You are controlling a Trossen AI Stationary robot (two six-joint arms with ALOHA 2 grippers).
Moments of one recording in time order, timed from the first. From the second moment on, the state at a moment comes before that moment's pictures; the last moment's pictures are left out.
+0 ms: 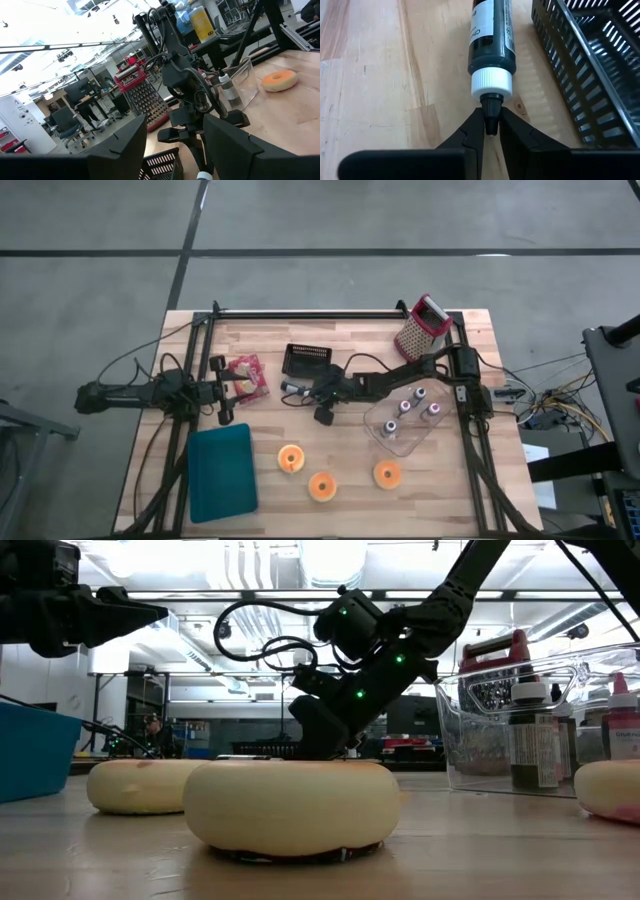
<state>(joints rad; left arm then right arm) -0.01 0.04 0.01 0.12 -0.09 0.55 -0.06 2.06 1.12 0.20 0.16 0.18</state>
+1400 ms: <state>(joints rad) -0.01 0.05 0.01 0.12 -0.09 0.55 0.05 1.80 1.61 -0.96 0.15 0.34</state>
